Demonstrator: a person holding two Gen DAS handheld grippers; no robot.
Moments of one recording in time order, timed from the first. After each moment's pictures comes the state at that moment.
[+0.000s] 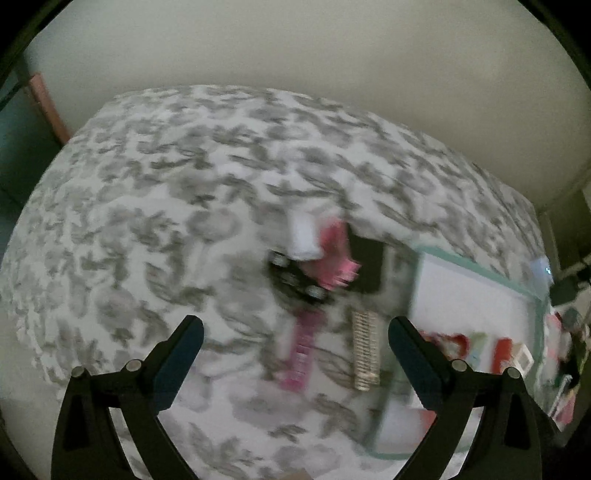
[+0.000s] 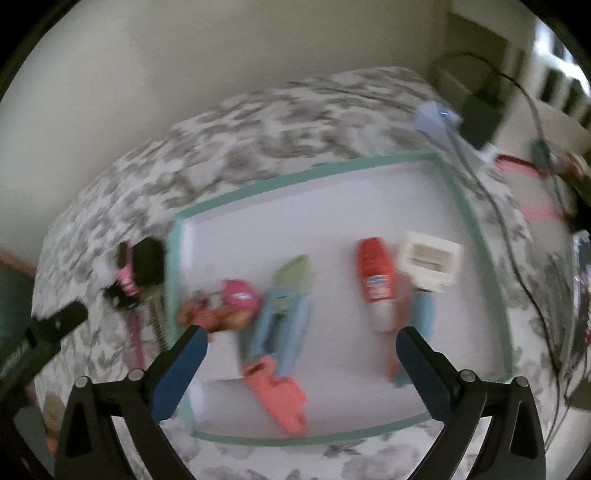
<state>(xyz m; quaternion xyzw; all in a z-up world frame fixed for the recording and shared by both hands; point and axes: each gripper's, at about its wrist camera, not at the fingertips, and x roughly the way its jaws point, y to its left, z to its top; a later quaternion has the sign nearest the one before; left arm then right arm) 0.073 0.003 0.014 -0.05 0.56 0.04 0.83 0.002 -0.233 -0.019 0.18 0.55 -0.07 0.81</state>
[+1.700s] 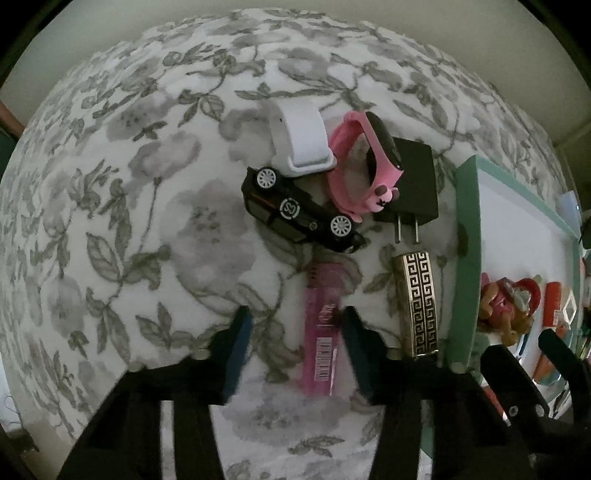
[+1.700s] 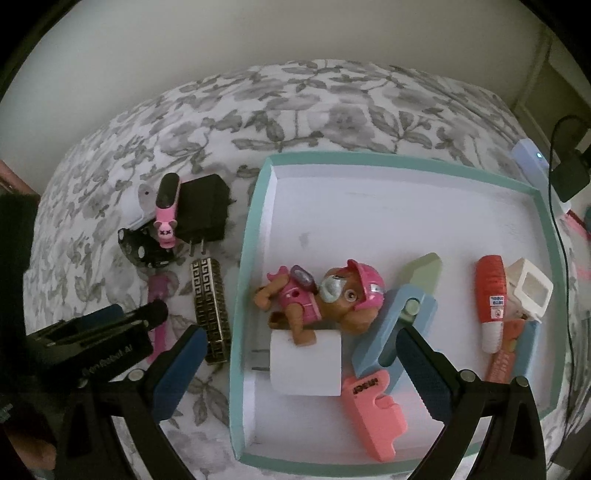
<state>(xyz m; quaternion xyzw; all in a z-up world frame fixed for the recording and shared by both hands) 0.090 -0.019 -0.083 0.00 0.65 -0.02 0.76 0.037 -0.161 -0.052 0.10 0.58 -0.02 0.81</state>
